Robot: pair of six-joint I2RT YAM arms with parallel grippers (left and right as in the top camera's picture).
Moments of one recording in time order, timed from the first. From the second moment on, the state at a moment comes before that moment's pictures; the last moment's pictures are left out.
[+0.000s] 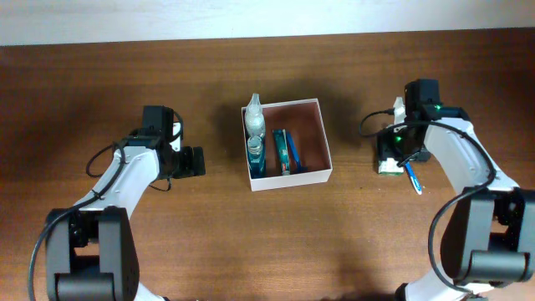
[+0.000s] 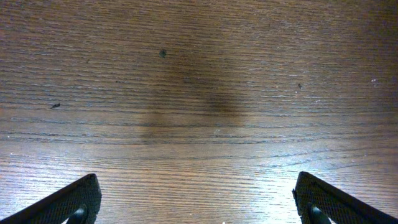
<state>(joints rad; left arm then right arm) -0.04 1.75 1.07 -0.63 0.02 -0.15 -0.10 1.79 1.24 -0.83 -0.02 0.00</state>
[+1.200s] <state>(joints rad) -0.04 1.75 1.07 -0.63 0.02 -0.15 -0.10 1.84 1.08 -0.64 0.00 0.03</state>
